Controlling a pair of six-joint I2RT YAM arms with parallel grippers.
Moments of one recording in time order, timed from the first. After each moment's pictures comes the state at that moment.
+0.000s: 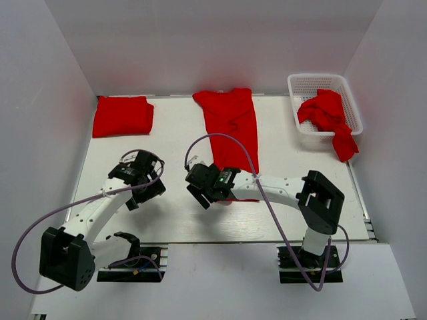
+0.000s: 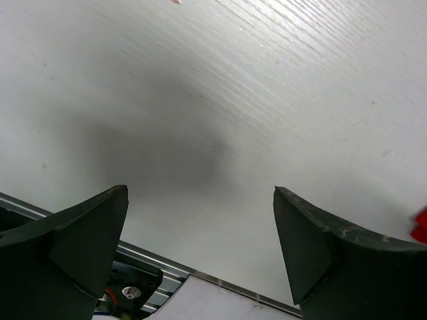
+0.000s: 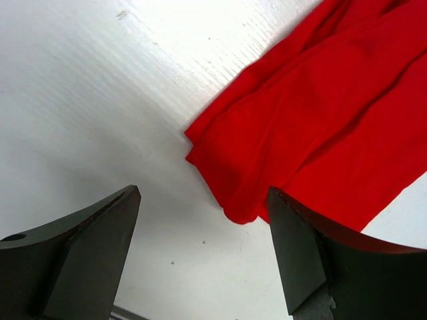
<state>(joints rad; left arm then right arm) -0.37 1.11 0.78 -0.96 -0.29 -0.87 1.18 1.74 1.28 -0.63 0.35 0.24</state>
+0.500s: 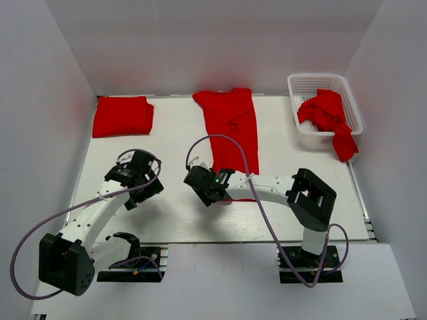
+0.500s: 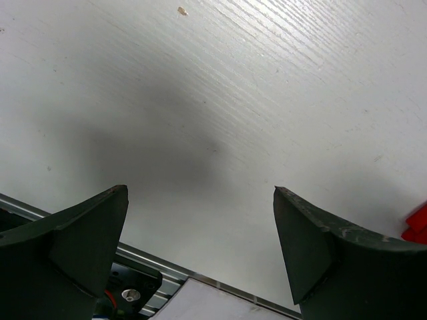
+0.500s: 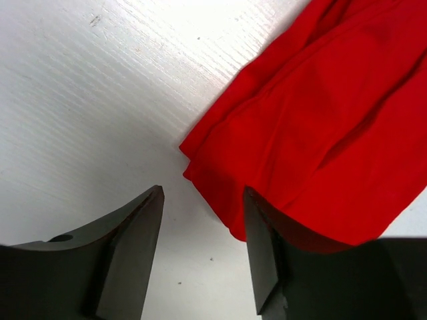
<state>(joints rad) -0.33 1.07 0.78 -0.96 -0.30 -0.86 1.17 1.81 1.28 -0.61 0.39 0.32</state>
